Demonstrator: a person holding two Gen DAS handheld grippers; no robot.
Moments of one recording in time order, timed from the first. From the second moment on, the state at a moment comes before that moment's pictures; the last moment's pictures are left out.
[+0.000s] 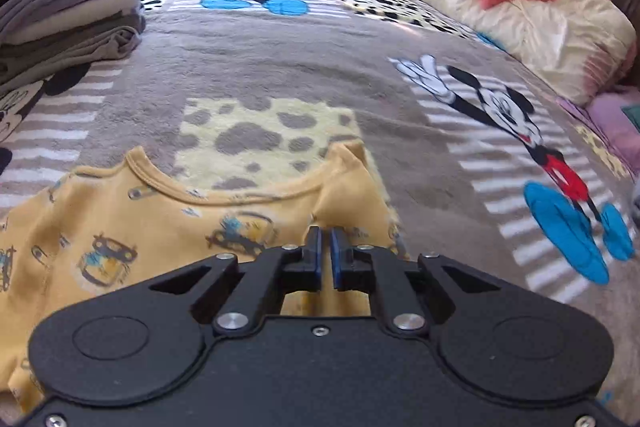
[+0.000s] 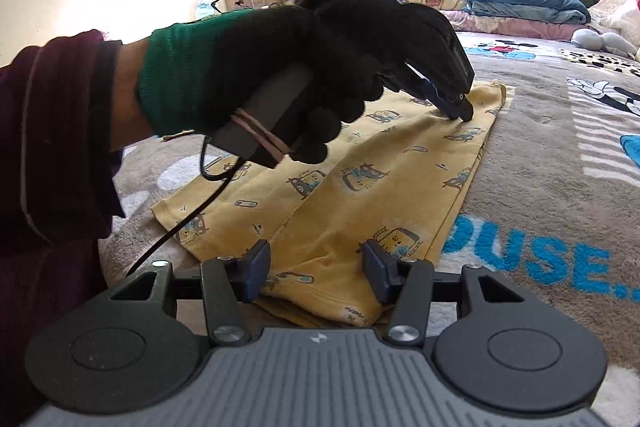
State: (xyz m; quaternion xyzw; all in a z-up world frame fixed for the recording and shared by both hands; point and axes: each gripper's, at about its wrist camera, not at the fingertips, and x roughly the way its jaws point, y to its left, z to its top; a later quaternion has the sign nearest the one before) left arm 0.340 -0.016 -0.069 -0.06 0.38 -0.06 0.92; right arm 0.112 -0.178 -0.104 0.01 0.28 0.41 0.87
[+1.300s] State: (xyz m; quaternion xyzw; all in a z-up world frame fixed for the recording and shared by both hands) left arm 0.366 -0.026 -0.066 0.00 0.35 0.01 0.93; right arm 0.120 -0.181 -0.099 0.04 0.29 0.43 0.85
